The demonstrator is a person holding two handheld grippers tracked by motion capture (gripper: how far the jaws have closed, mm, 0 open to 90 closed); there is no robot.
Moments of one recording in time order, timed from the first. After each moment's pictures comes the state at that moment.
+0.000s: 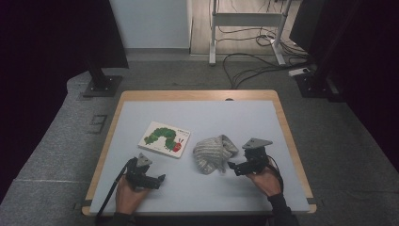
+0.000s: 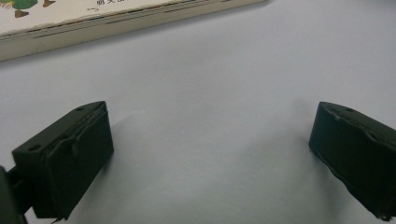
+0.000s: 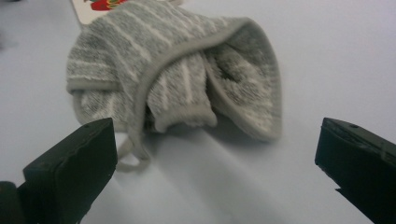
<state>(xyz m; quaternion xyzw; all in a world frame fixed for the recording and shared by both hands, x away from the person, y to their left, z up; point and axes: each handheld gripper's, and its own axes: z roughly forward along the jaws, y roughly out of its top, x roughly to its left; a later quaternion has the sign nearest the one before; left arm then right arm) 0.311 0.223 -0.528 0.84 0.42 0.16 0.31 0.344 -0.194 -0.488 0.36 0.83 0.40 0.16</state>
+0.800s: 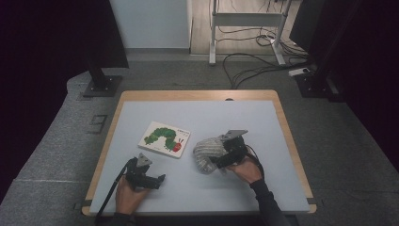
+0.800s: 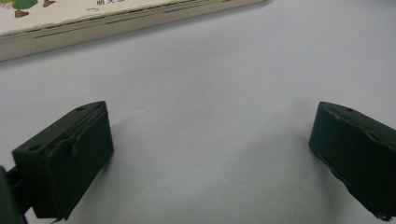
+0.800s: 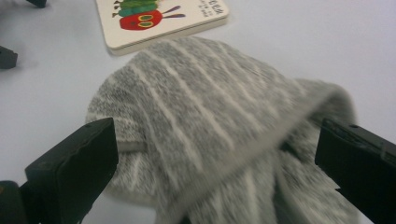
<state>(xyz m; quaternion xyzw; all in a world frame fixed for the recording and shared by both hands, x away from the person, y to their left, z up) 0.311 0.223 -0.527 0.84 0.42 0.16 0.31 0.382 -0.133 -0.489 0.32 0.86 0.39 0.12</state>
